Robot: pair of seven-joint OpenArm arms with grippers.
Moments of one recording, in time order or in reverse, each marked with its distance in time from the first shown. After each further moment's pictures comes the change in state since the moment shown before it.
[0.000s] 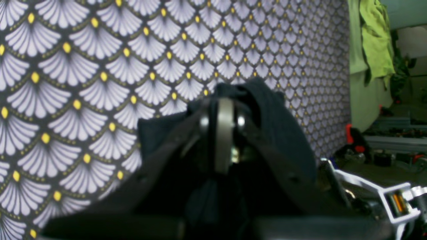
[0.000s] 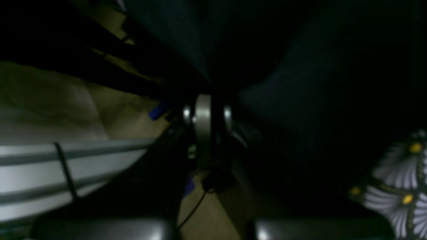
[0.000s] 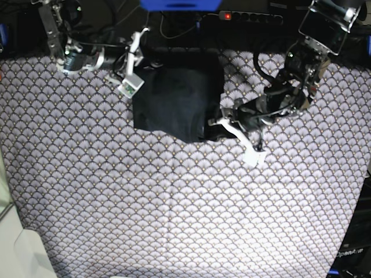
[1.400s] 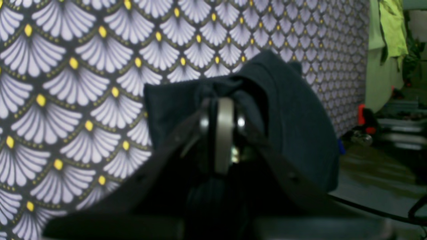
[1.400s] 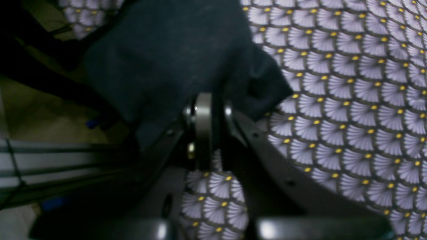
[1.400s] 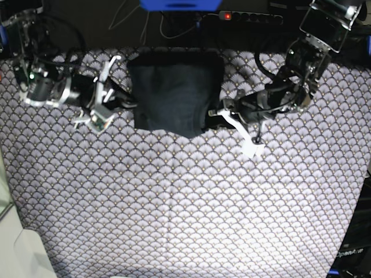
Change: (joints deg) left arm 1.1 -0.5 0.0 -0.5 0.6 0.0 4.4; right arm 7.6 10.1 5.7 10.4 0.5 -0.2 -0.4
